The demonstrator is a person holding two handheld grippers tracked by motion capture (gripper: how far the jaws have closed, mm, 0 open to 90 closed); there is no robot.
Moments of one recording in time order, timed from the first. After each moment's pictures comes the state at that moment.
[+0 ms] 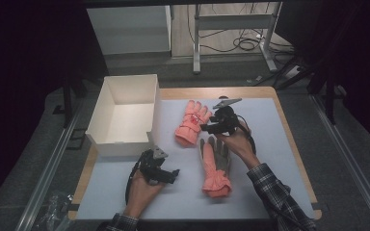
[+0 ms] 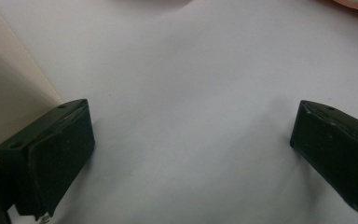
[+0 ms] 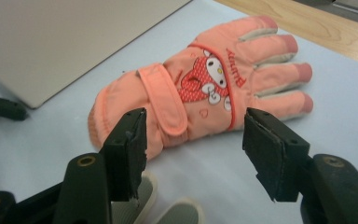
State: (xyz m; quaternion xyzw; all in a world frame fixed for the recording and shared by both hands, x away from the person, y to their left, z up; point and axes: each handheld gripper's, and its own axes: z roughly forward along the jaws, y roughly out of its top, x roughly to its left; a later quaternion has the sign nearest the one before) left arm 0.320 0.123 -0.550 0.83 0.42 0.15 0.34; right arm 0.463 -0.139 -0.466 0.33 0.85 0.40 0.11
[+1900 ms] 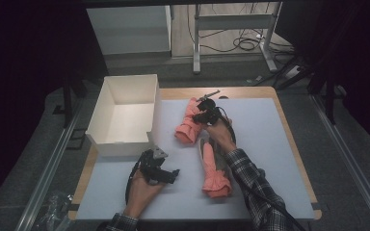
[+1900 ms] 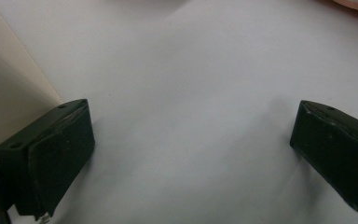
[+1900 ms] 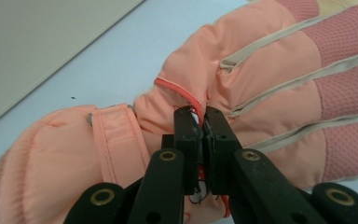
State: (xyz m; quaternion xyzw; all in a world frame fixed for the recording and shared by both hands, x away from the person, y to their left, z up) left arm 0.320 0.123 -0.550 0.83 0.42 0.15 0.34; right arm 0.520 -0.088 -0.496 0.36 0.86 0.35 0.10
